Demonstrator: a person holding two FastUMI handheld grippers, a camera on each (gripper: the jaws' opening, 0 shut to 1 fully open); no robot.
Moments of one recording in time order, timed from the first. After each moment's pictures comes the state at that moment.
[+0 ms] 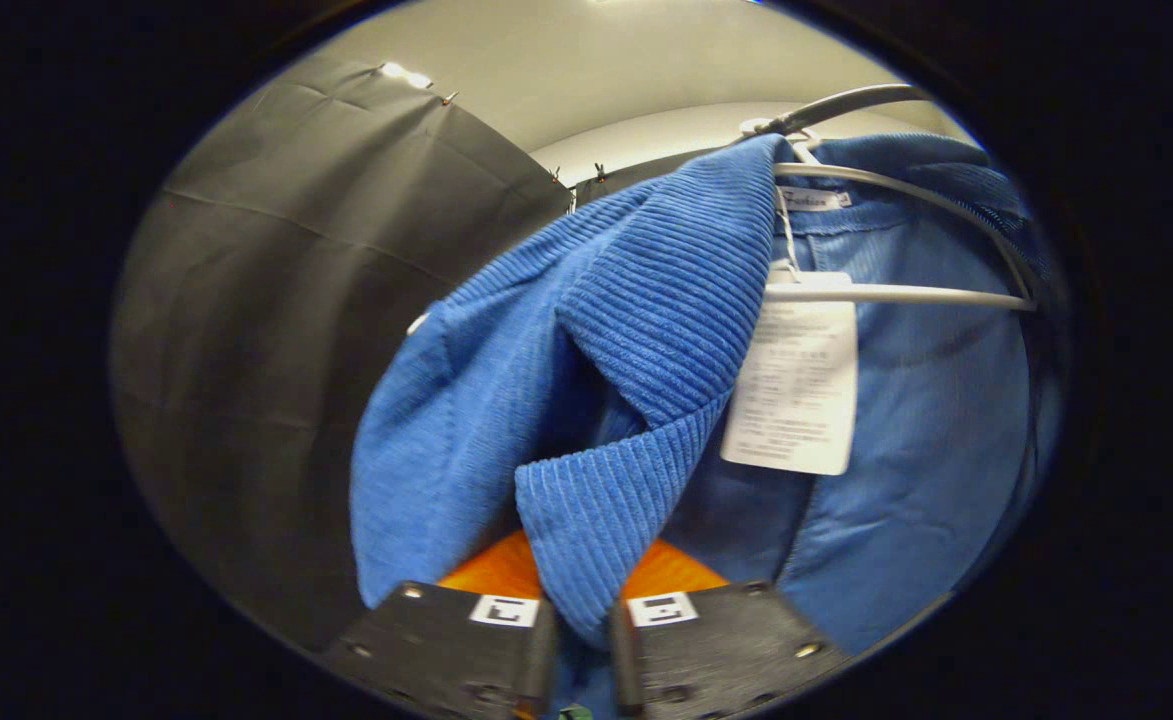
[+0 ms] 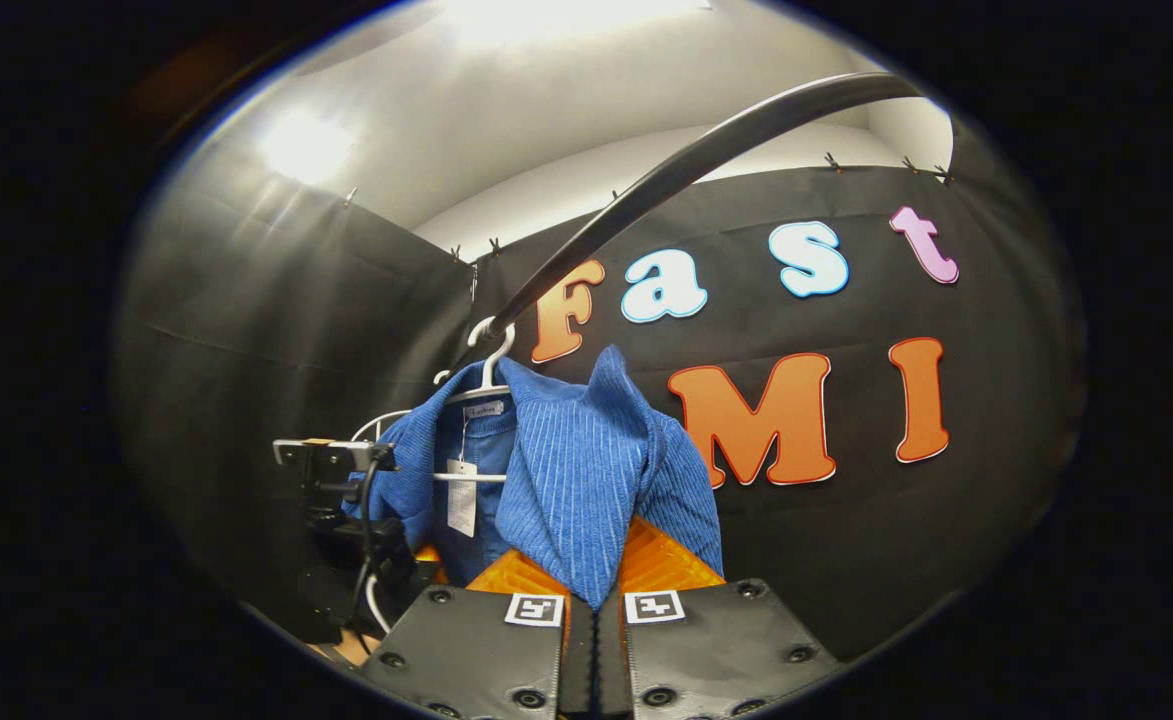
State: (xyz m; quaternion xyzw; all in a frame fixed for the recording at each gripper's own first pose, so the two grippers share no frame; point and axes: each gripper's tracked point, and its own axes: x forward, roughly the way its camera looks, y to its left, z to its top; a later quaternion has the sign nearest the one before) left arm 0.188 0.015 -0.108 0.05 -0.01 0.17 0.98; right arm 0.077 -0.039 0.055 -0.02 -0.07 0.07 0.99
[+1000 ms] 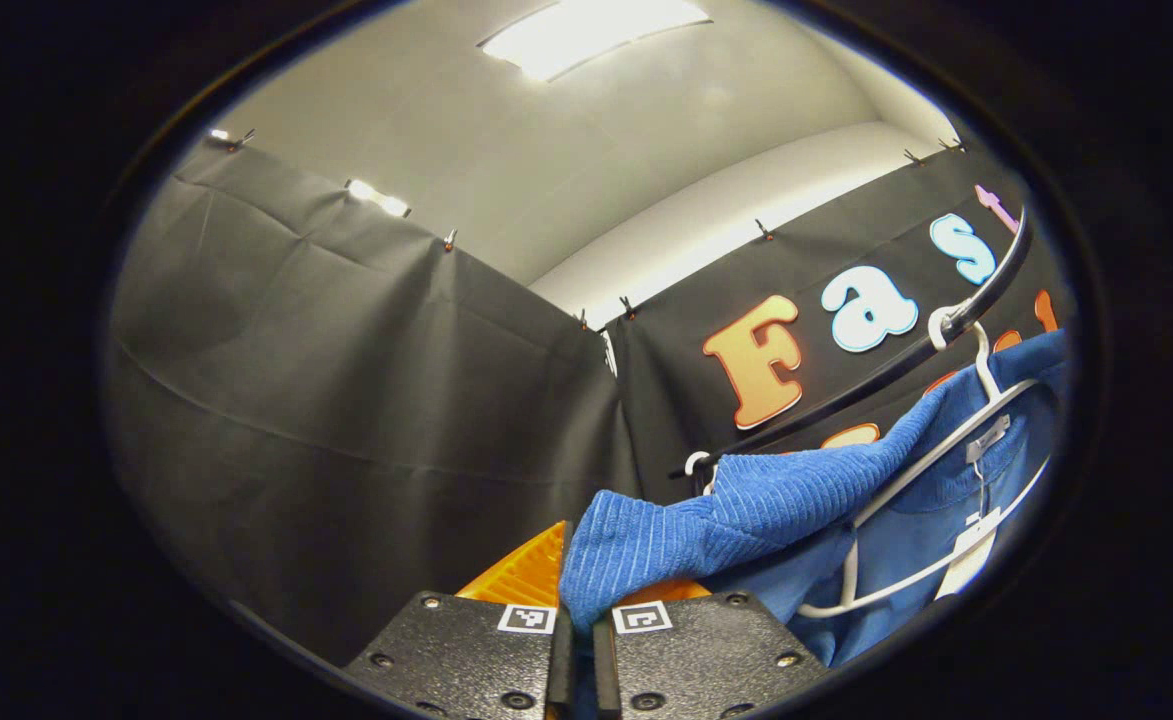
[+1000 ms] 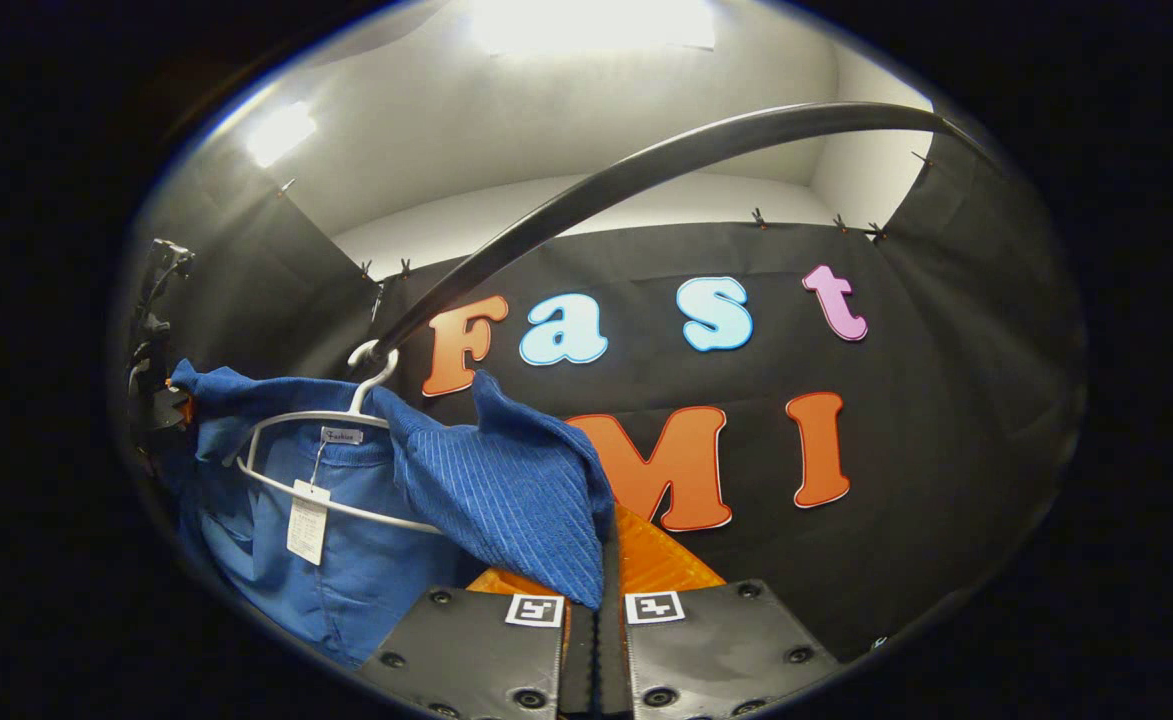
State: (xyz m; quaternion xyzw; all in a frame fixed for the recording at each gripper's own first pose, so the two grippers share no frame) left arm 0.199 0.135 0.138 0.17 -0.20 0.17 0.95; right arm 0.091 -0.099 0.072 -0.05 -0.13 -0.11 0.98
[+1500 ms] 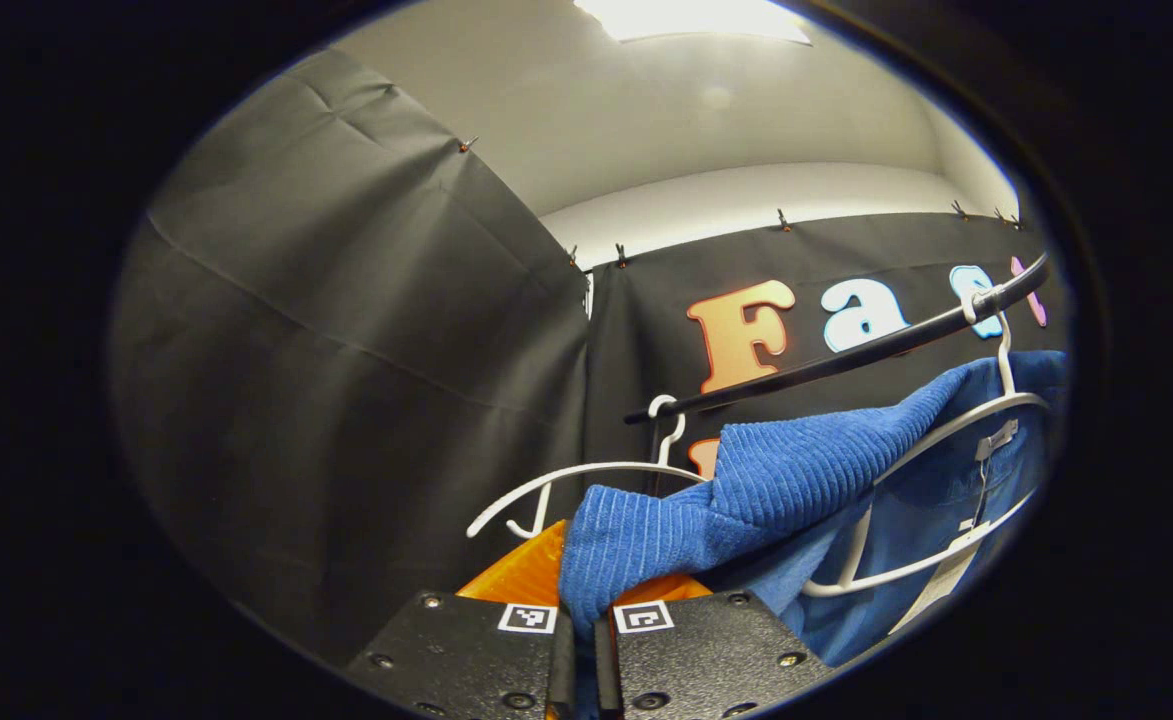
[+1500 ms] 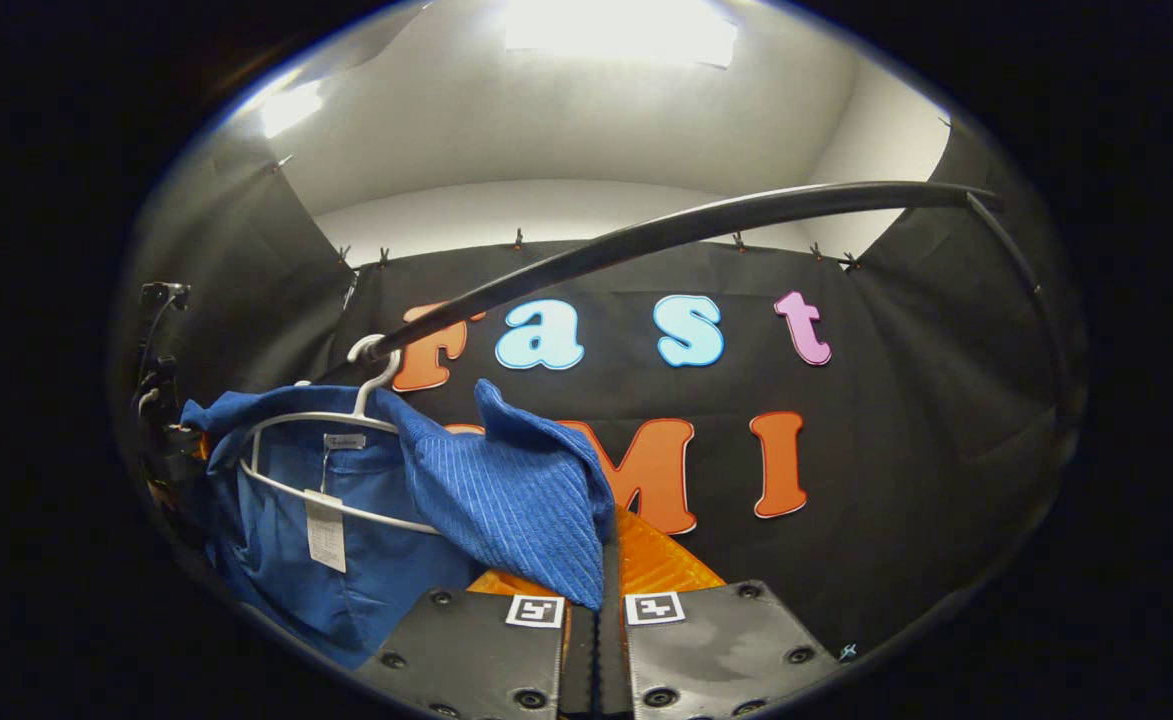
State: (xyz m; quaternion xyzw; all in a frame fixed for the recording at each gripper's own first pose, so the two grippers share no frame) left arm 0.264 0.137 0.064 0.03 -0.13 0.11 0.99; right arm 0.077 -0.076 0.084 -0.09 -0.14 -0.19 0.97
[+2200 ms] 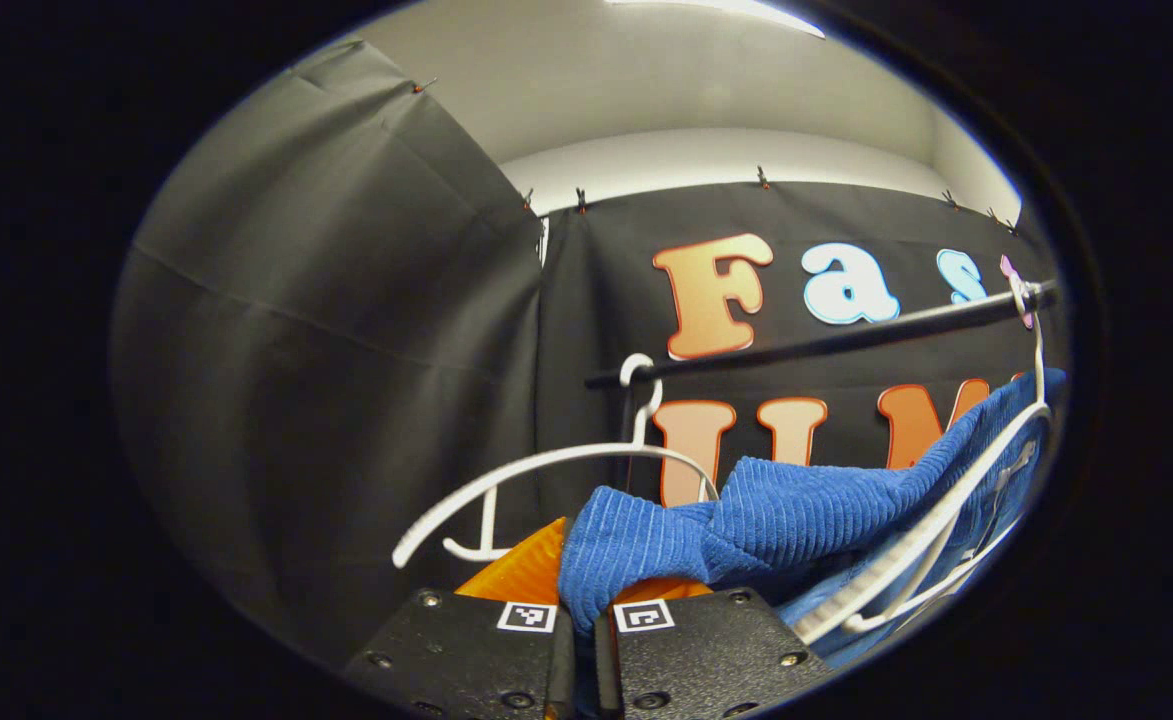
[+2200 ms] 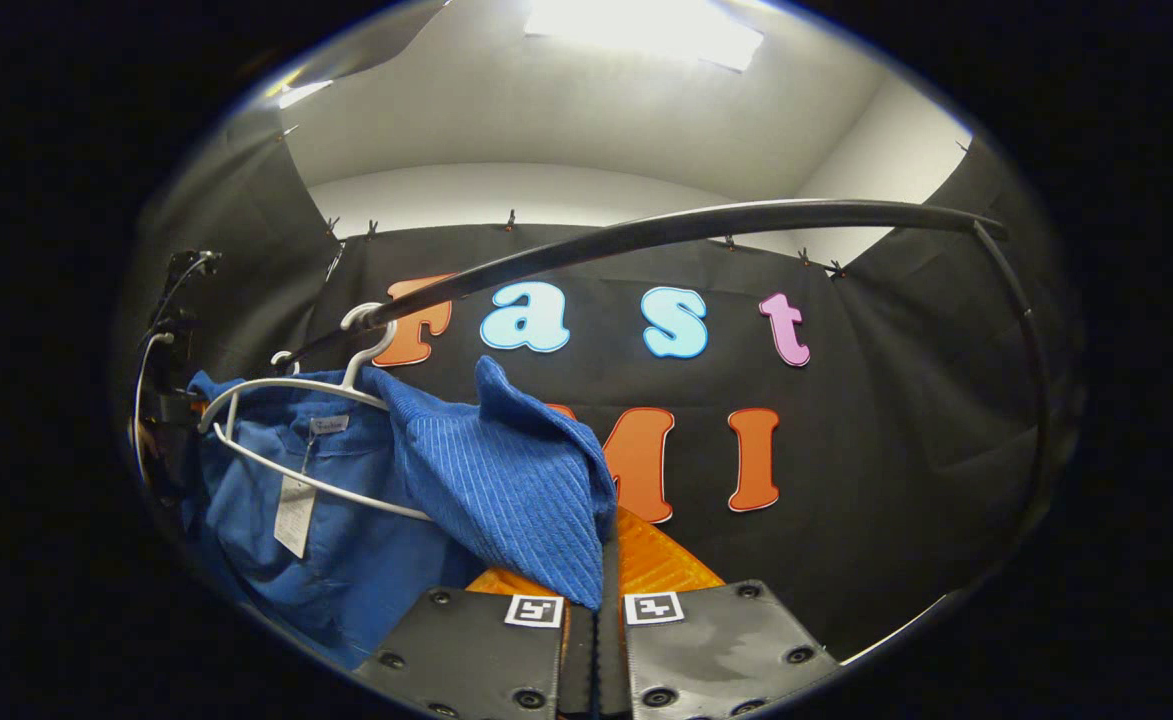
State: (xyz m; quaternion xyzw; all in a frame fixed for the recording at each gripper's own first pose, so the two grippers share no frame) left arm 0.331 0.139 0.029 0.02 -0.03 0.05 1.00; right arm 0.091 -0.057 0.067 -0.10 -0.13 -0.21 0.96
